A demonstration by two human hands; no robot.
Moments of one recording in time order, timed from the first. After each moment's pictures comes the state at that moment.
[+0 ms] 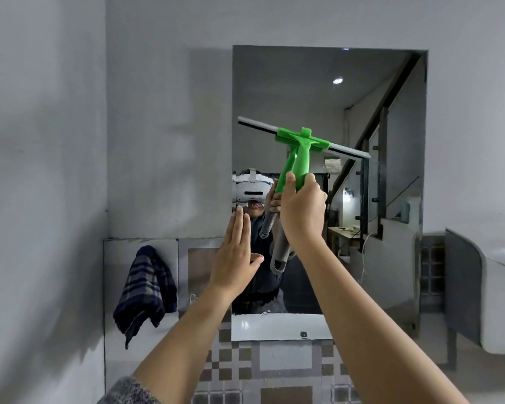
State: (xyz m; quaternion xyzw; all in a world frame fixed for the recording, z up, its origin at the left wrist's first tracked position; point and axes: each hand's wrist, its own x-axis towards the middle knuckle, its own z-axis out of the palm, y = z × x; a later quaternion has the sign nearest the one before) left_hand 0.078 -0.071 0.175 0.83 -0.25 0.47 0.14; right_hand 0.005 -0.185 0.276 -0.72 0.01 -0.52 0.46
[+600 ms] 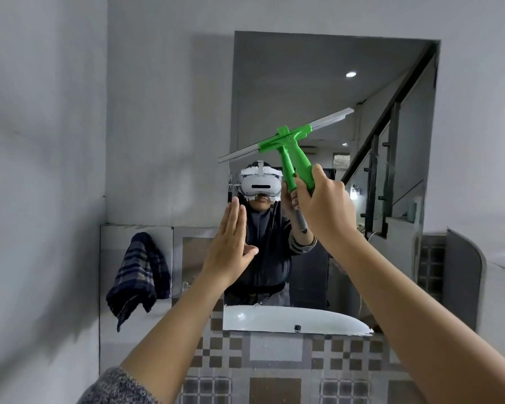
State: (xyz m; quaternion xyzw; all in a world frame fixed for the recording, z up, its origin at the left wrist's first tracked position) left_hand 0.084 -0.073 0.172 0.83 -0.25 0.47 0.16; right_hand 0.002 -0.242 0.268 -0.81 -0.05 -0.55 0.18
